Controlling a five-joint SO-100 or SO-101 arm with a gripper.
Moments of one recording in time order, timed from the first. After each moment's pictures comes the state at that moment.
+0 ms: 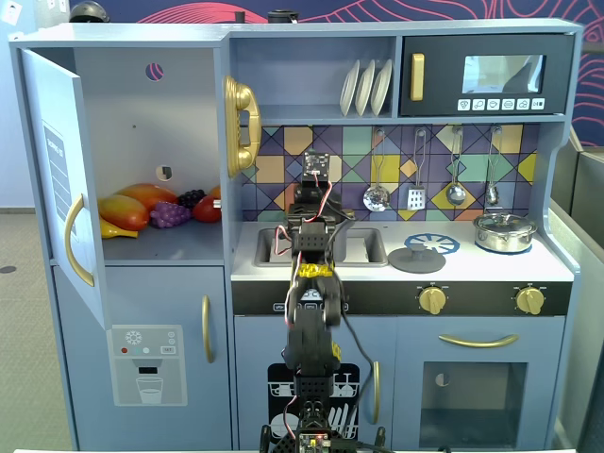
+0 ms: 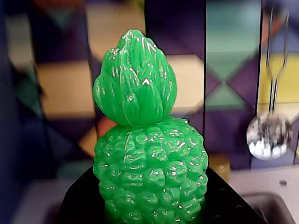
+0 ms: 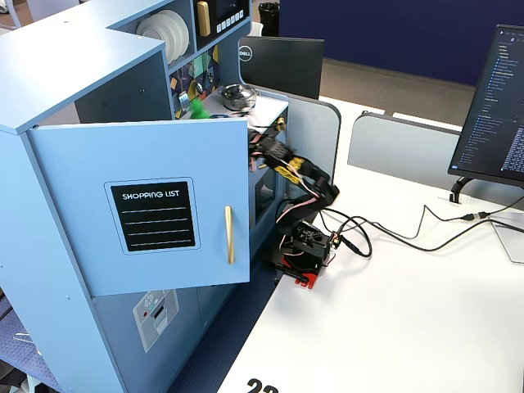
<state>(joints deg) 1.1 131.7 109.2 12.4 -91.5</state>
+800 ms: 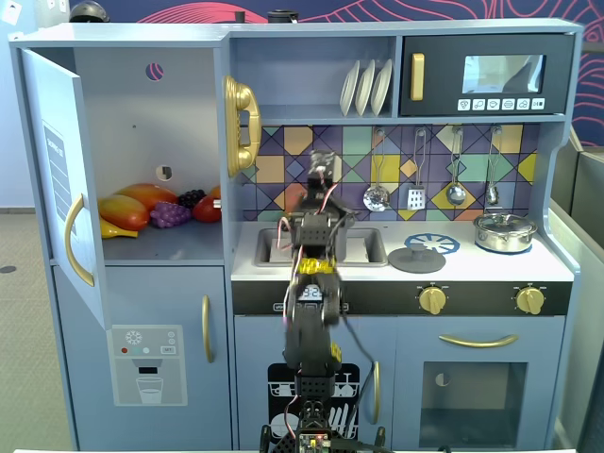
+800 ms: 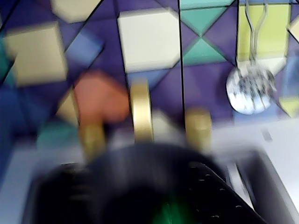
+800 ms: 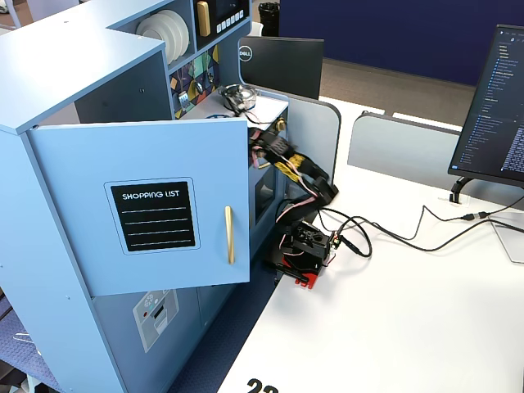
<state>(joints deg) 3.6 139.7 107.6 34.2 -92.4</state>
